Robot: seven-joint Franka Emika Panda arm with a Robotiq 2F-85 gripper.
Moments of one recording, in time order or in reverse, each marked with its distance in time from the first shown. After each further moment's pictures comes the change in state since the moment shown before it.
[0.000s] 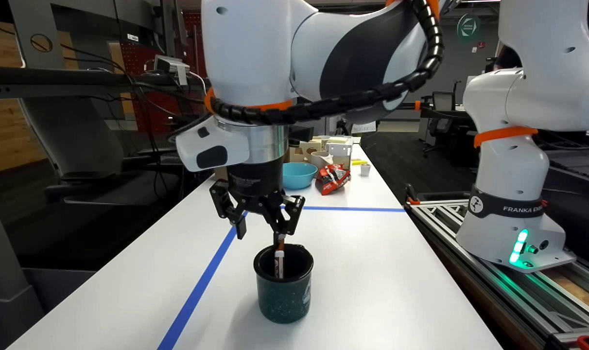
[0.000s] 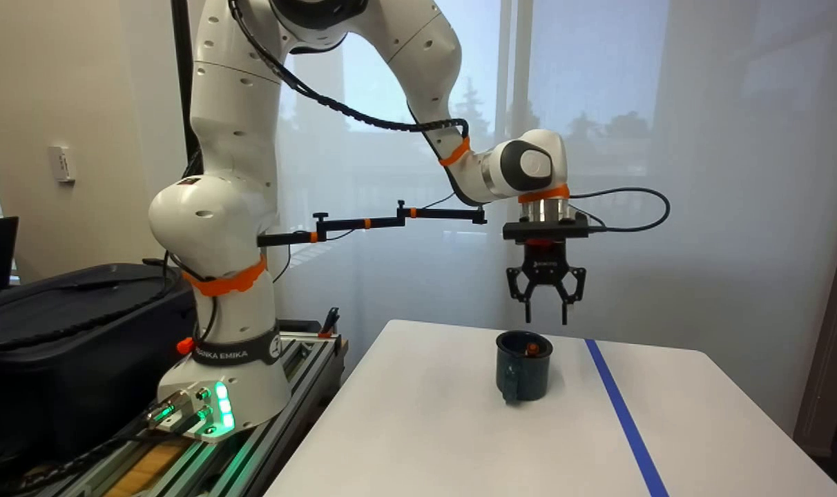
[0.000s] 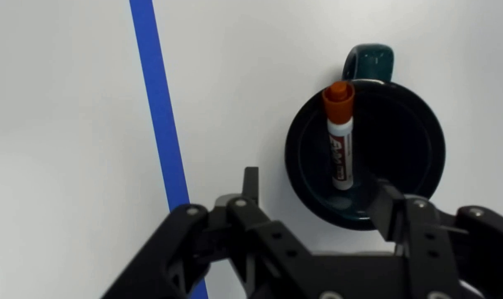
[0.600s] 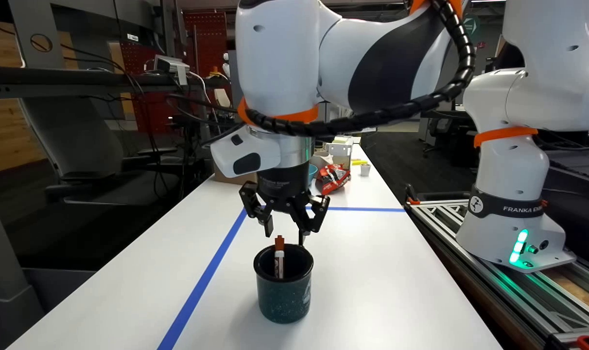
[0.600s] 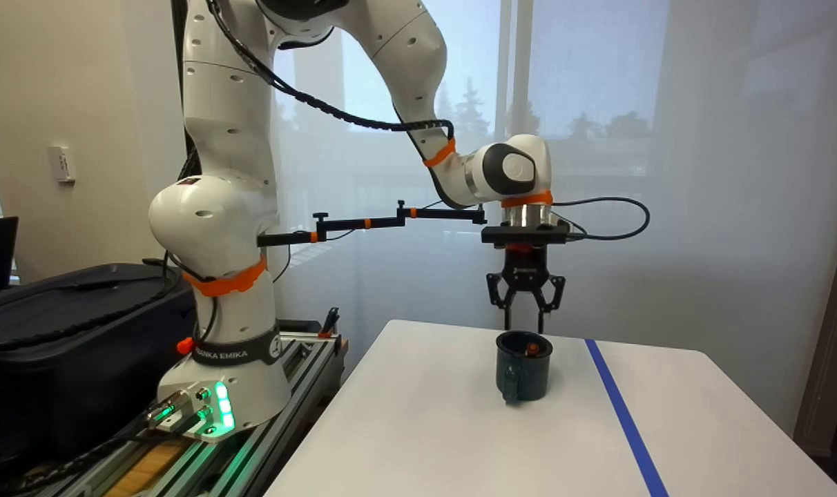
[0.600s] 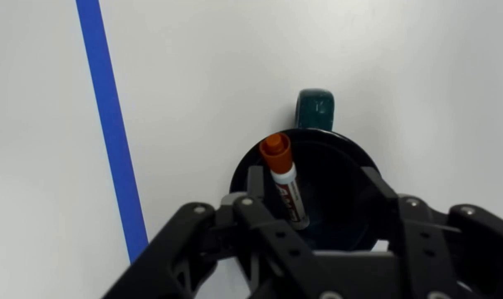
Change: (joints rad) arm 0.000 -0.066 -0.001 -0.112 0.000 -0.011 0.026
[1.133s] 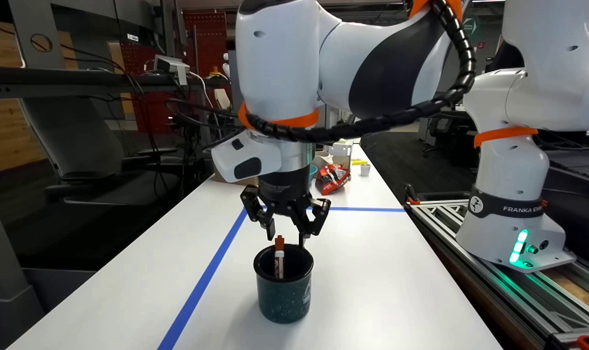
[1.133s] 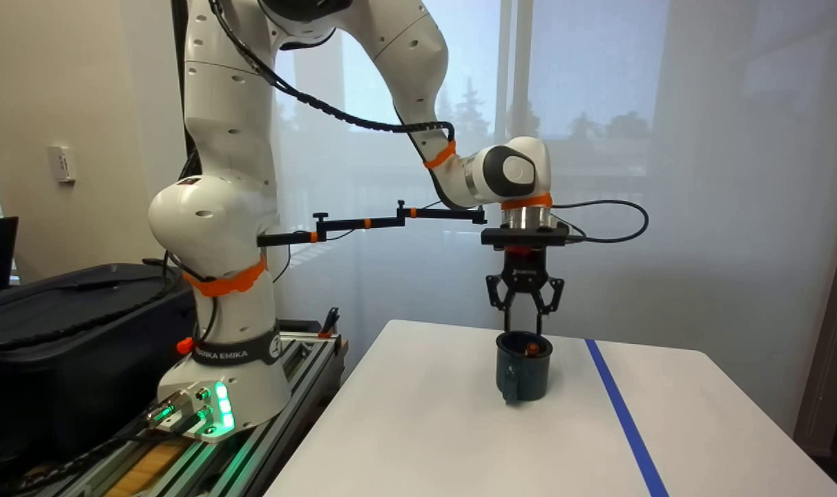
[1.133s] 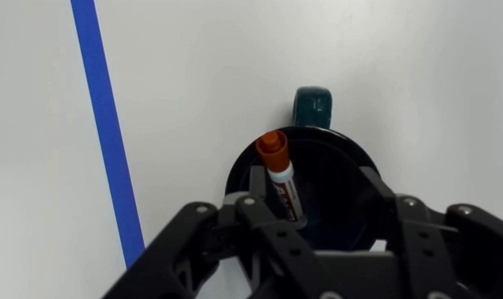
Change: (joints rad) arm 0.000 0.011 0.003 0.003 0.000 0.001 0.003
